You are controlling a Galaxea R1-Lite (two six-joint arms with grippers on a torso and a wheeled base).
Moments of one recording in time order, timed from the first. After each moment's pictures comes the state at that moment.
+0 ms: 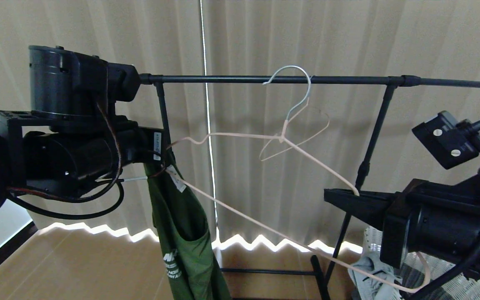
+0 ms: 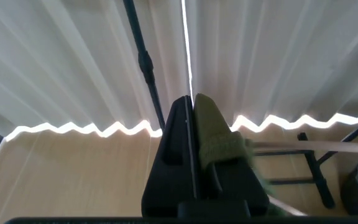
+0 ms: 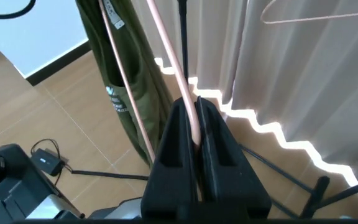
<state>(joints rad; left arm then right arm) -0.54 1.56 -1.10 -0.11 0.49 -0.03 0.83 1.32 -0.75 -0.25 -0.13 0.24</state>
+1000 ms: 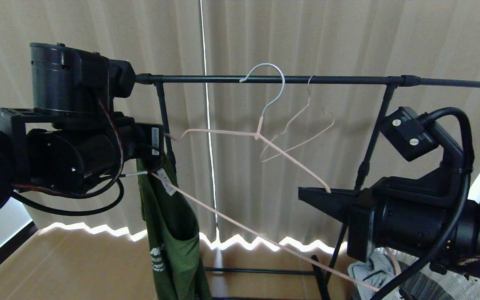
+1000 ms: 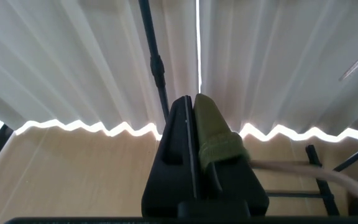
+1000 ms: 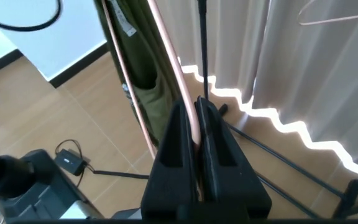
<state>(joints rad) -0.54 1.57 -1.11 -0.13 0.56 -0.05 0.89 1.41 -0.83 -0.26 -0.15 0.32</state>
